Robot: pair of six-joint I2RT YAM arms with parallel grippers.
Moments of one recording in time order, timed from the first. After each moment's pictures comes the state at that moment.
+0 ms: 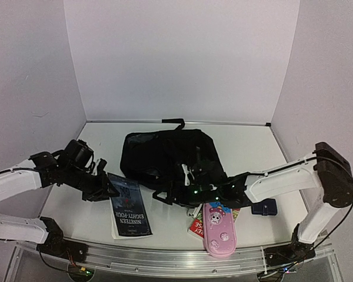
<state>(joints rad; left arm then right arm) -0.68 1.00 0.69 -0.64 0.36 -0.93 1.11 1.73 0.92 0.25 -0.14 0.98</state>
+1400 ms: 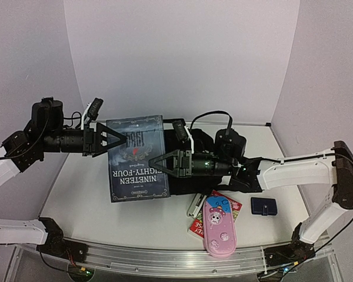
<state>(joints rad) -0.64 0.92 1.02 -0.43 0.58 -0.63 1.04 1.59 0.99 0.63 -0.52 0.88</state>
